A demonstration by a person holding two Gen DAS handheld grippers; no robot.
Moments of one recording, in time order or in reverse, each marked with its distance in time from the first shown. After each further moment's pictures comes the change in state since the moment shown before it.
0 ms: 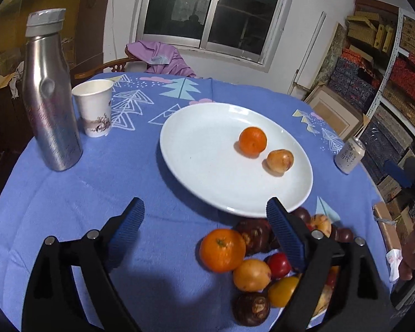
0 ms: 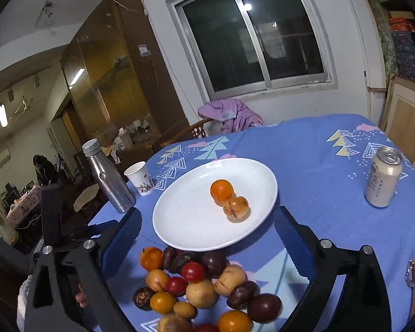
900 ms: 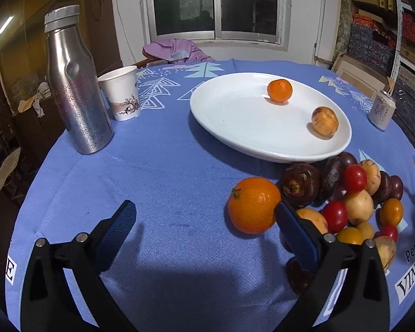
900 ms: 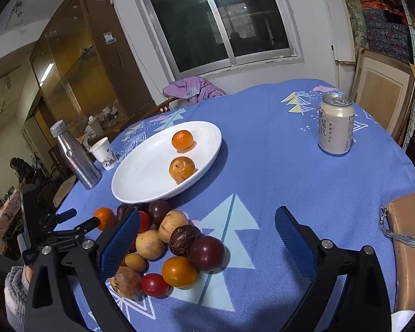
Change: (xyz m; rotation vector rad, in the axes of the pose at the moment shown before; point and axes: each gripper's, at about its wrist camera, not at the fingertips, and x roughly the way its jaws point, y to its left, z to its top) left arm 0.009 -0.001 -0.042 0.145 0.024 0.204; right arm -0.006 -0.044 -0.049 0.077 0.138 -0.152
